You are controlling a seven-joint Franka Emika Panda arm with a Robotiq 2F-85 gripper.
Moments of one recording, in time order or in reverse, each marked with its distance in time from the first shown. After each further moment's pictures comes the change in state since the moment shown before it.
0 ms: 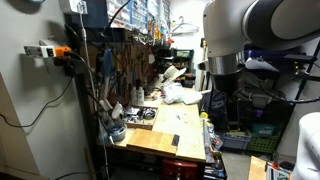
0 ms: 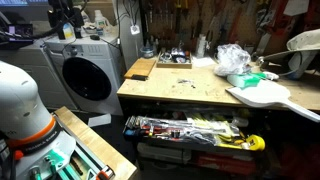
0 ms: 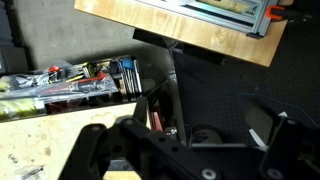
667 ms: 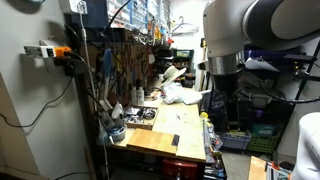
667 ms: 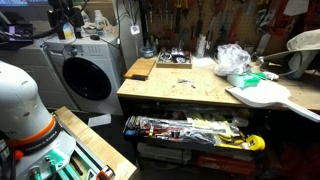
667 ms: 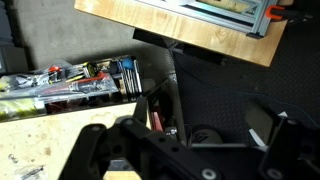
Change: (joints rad) arm 0.000 0.000 0.000 0.000 0.000 0.000 0.000
